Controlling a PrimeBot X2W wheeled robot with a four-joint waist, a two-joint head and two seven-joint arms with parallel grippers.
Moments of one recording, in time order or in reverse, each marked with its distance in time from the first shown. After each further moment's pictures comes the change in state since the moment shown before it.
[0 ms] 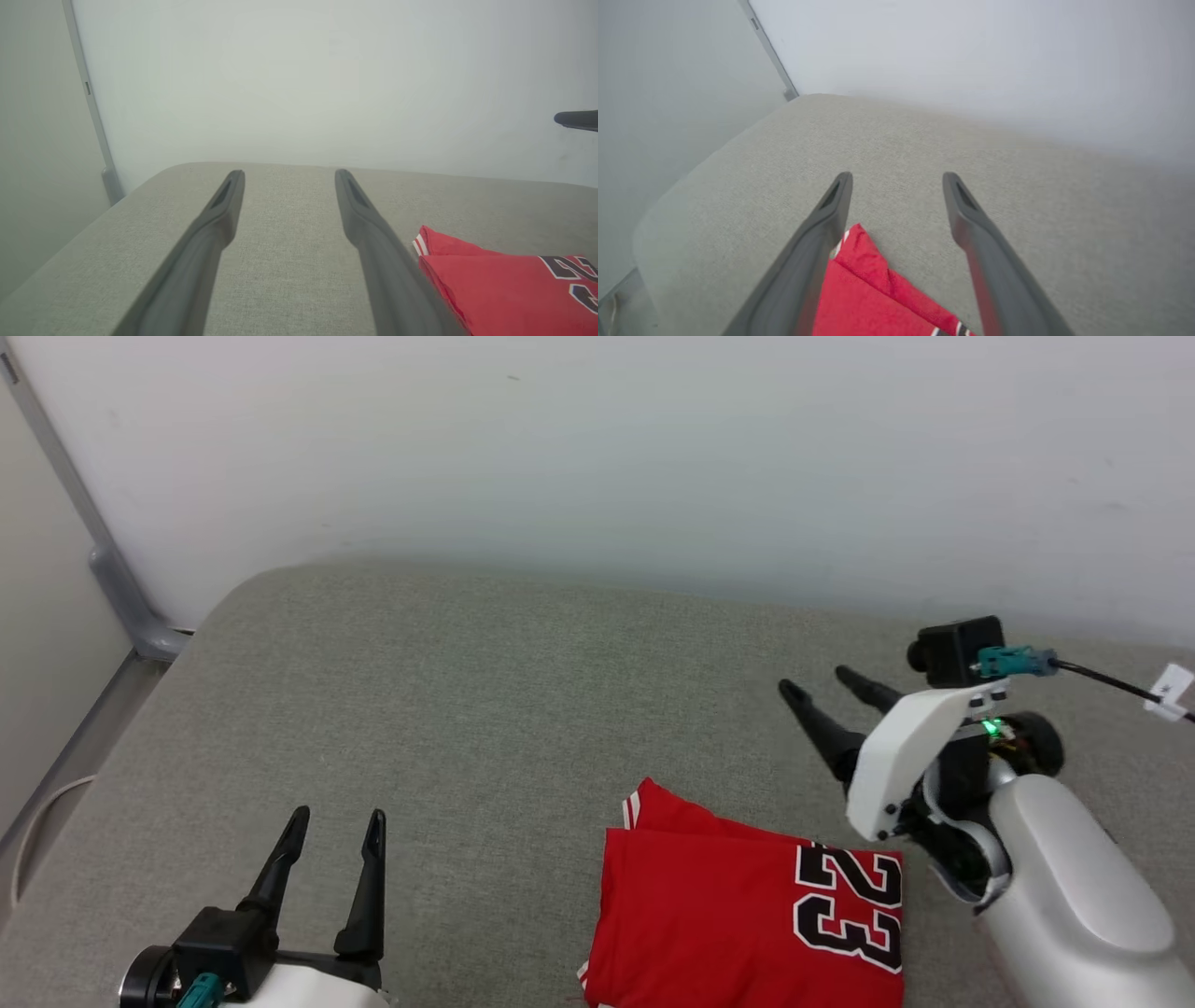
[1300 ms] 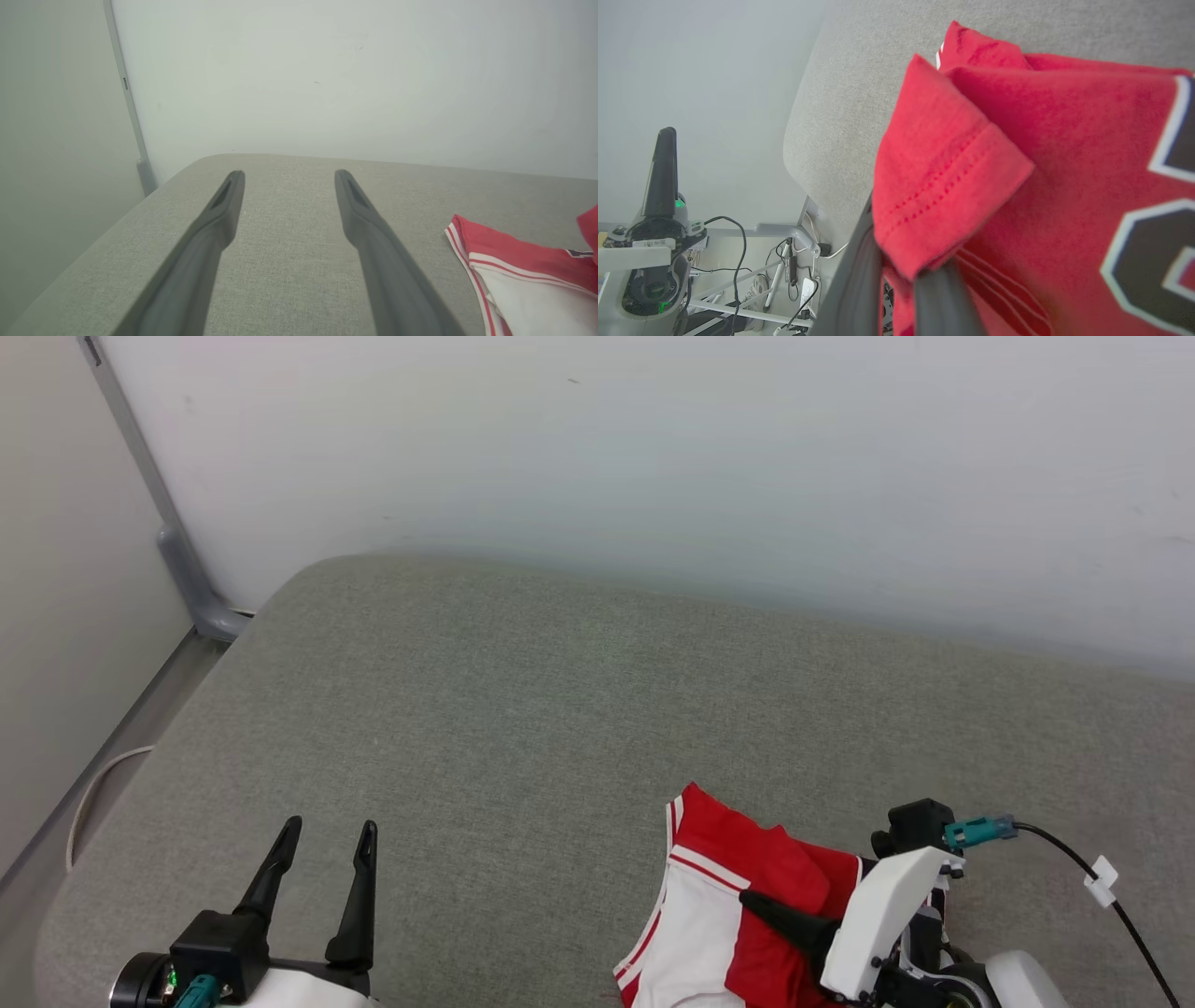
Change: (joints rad) left arm -0.002 0.028 -0.005 0.028 0.003 0.002 0.000; right arm 0.366 0.124 -0.176 -0.180 0.308 0.000 0.388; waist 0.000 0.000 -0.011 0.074
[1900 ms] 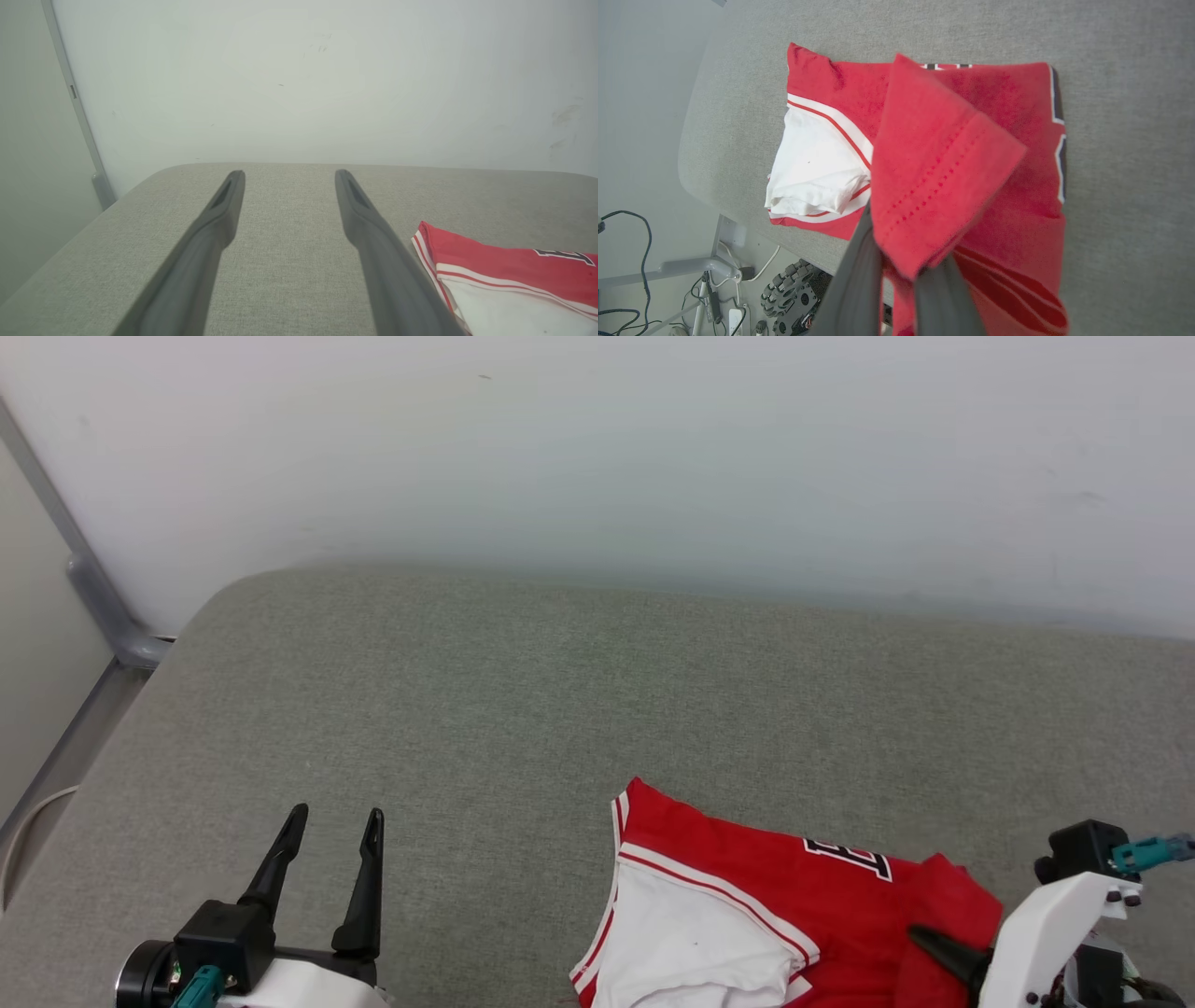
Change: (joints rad) left arm -0.016 0.001 -0.016 -0.006 -0.010 0.012 0.000; right arm 0.170 -0.022 -0.317 -0.337 -0.281 0.000 0.294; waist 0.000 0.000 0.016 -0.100
